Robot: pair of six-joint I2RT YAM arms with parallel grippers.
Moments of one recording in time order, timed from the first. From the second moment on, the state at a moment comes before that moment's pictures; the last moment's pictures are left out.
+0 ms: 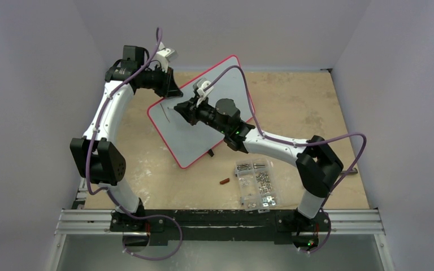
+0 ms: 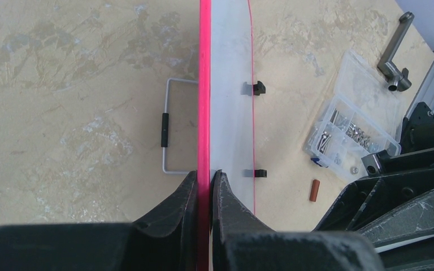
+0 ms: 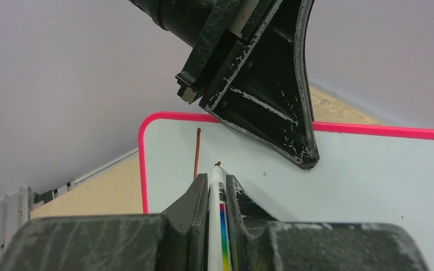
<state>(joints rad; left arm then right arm) -0.11 1.73 1.76 -0.86 0.78 0.27 0.88 1.75 1.24 0.59 -0.10 0.17</state>
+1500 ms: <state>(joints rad) -0.11 1.73 1.76 -0.86 0.77 0.27 0.91 1.73 1.18 0.55 -0.06 0.19</state>
